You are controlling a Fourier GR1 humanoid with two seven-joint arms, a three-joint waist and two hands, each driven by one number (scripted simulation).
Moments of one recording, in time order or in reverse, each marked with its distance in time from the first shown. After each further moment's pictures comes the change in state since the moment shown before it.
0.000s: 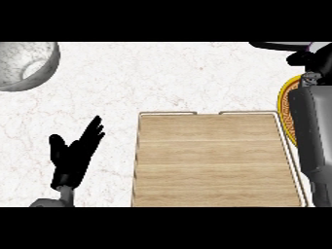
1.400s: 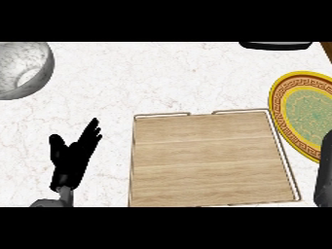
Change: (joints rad) left arm 0.003 -0.003 0.020 0.033 -0.007 0.014 0.001; right arm 0.182 0.089 -0.573 0.043 0.517 -0.501 0.037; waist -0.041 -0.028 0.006
